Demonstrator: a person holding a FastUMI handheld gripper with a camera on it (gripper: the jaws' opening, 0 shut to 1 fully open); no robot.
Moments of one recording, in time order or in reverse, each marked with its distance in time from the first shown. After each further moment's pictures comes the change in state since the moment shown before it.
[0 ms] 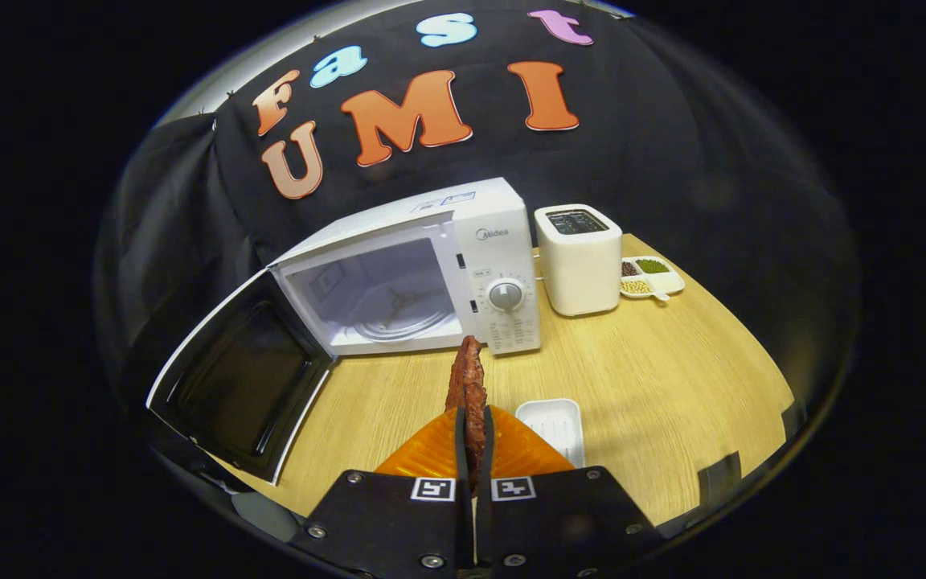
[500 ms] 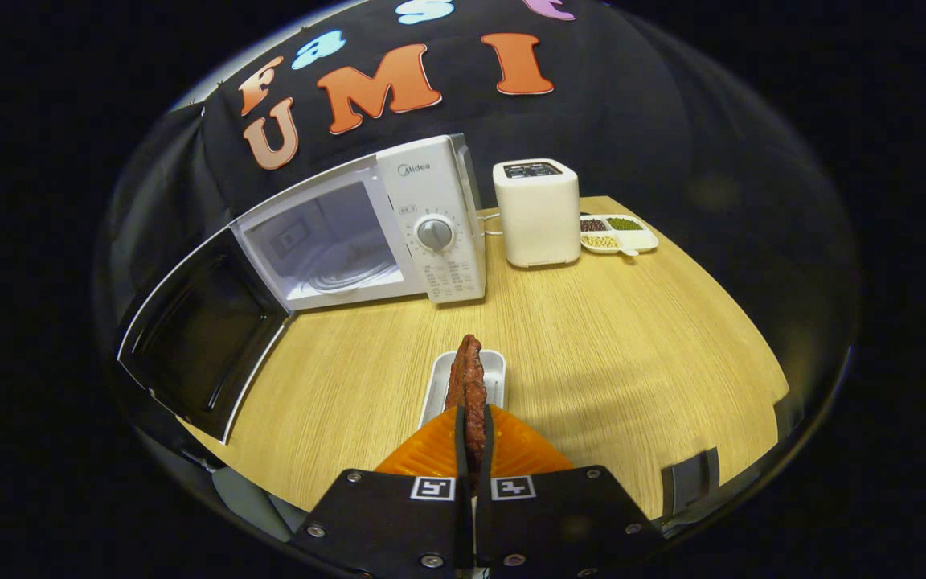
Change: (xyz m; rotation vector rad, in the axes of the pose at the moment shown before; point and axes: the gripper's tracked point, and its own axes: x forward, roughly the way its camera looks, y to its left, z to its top) arm 0.002 -0.095 -0.043 -0.041 0.102 -0.017
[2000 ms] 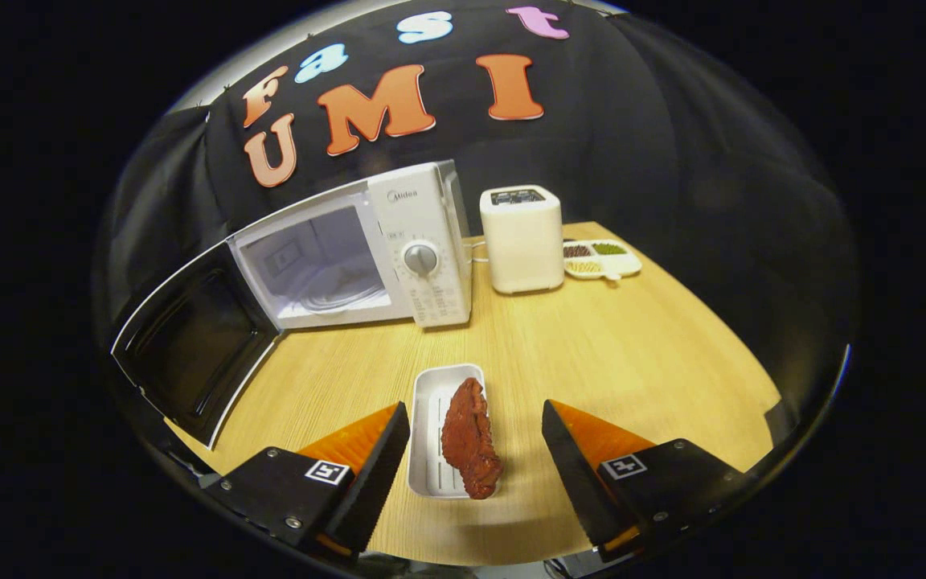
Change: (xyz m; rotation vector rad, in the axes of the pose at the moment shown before) arm 0.024 -0.023 -0.018 0.023 -0.054 -0.018
